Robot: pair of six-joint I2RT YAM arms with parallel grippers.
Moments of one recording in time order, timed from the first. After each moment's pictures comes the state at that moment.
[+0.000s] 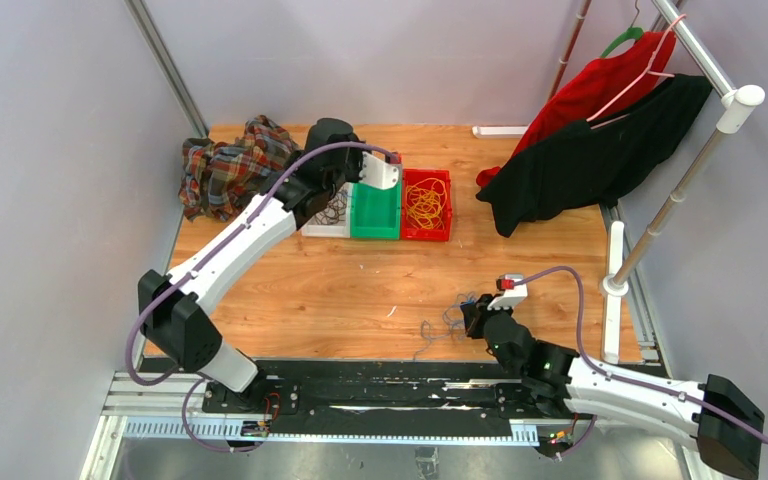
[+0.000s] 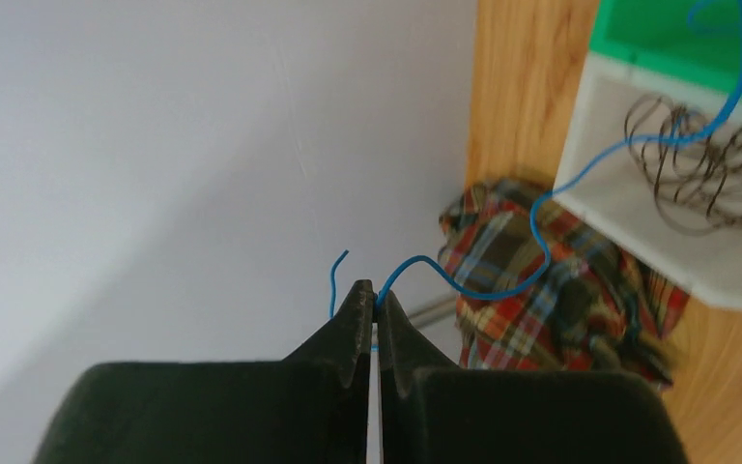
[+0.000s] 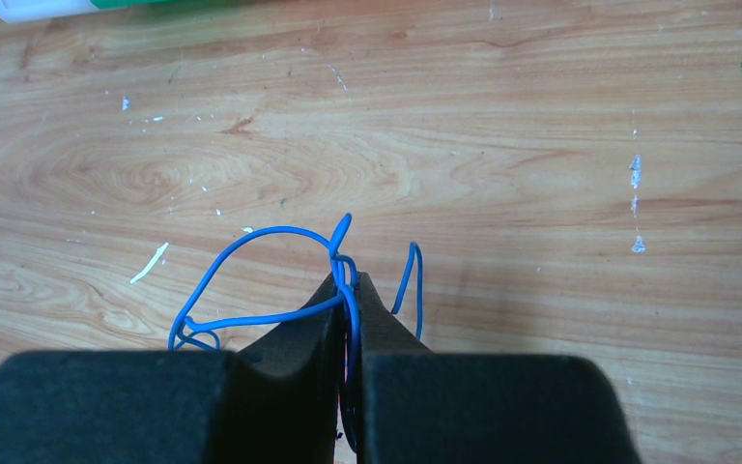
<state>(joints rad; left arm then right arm) -0.59 1.51 1.47 -0.36 -0.31 1.35 1.07 0.62 0.06 0.11 0.70 0.66</state>
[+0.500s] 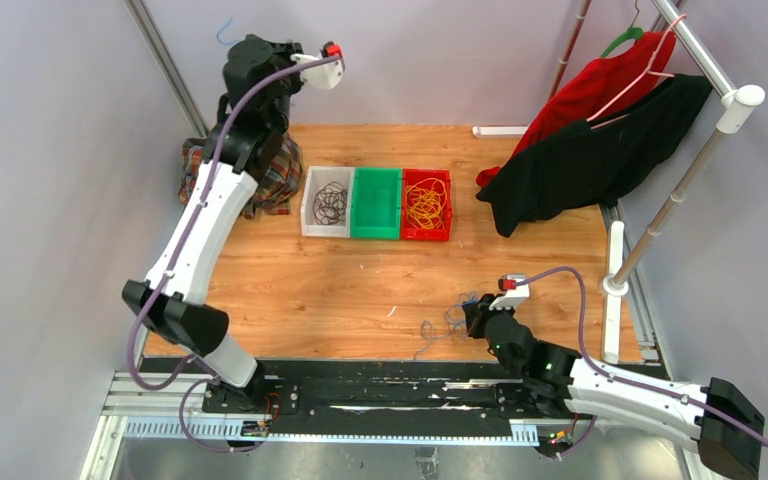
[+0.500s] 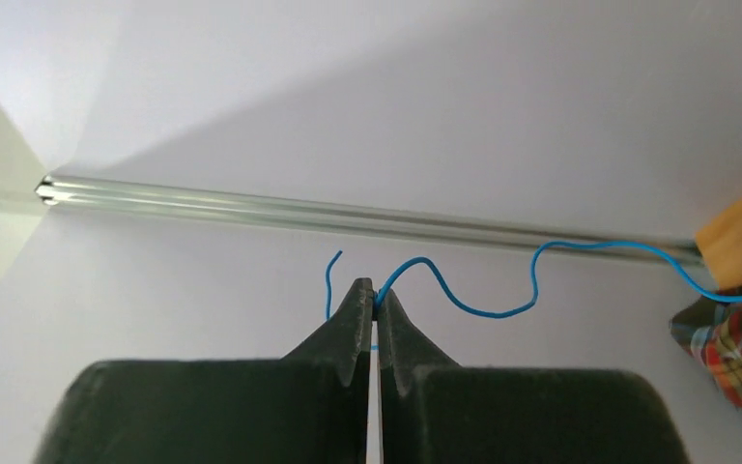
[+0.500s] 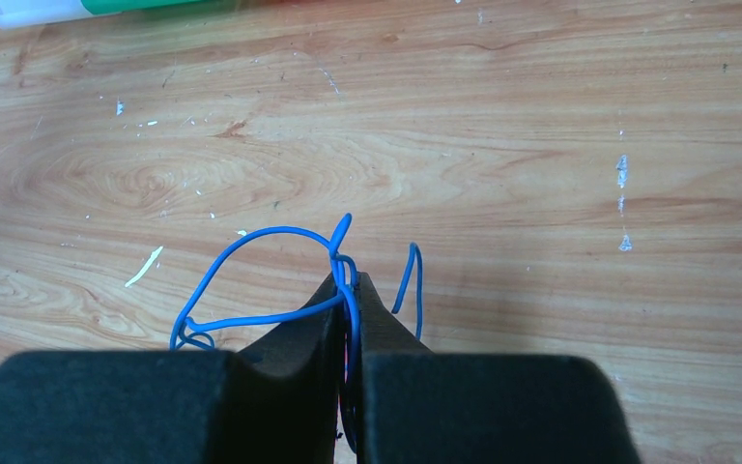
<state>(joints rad) -0.36 1.61 1.90 -0.27 -0.47 1.49 1.07 0.58 0.06 0.08 0.71 0.66</state>
